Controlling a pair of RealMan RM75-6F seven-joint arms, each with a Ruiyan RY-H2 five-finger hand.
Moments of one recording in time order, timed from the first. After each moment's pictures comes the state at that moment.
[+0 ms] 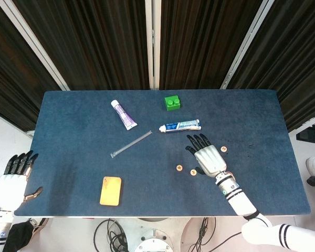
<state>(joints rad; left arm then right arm) -0.10 -1.19 0.00 -1.52 1.56 1.50 0.04 0.55 -1.52 0.18 -1.55 -1.30 0.97 -0.51</state>
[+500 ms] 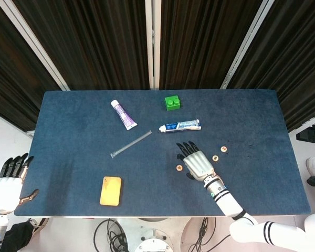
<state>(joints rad) -0.08 -1.19 0.01 -1.48 1.55 1.51 0.00 0.61 -1.65 0.14 -1.46 -1.25 0.95 -0.53</state>
